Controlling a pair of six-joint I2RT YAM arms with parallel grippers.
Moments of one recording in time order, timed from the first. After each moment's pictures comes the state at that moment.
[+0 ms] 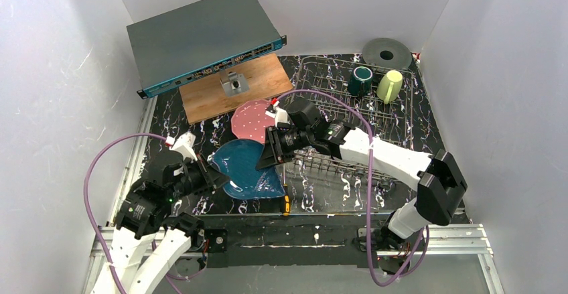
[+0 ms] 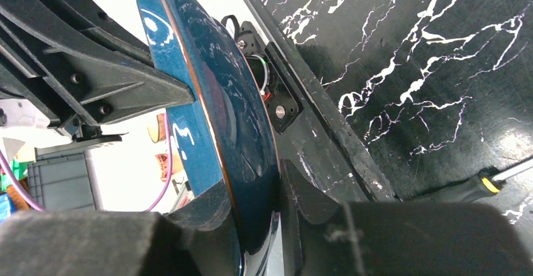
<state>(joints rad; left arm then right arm) -0.41 0.45 0.83 -1.01 0.22 -0.75 0.95 1.52 1.21 -0.29 -0.60 0.75</state>
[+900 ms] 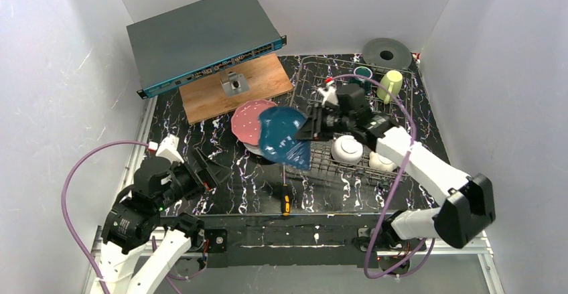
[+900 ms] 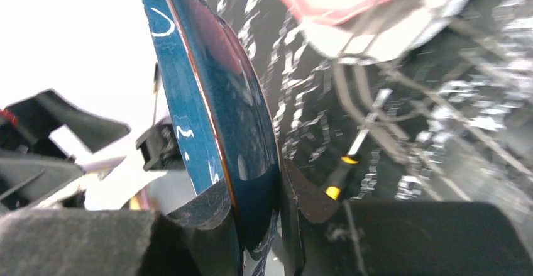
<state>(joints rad) -0.41 0.40 0.93 -1.10 0.12 -0.86 0.67 1.35 1.09 -0.35 -0.54 0.73</state>
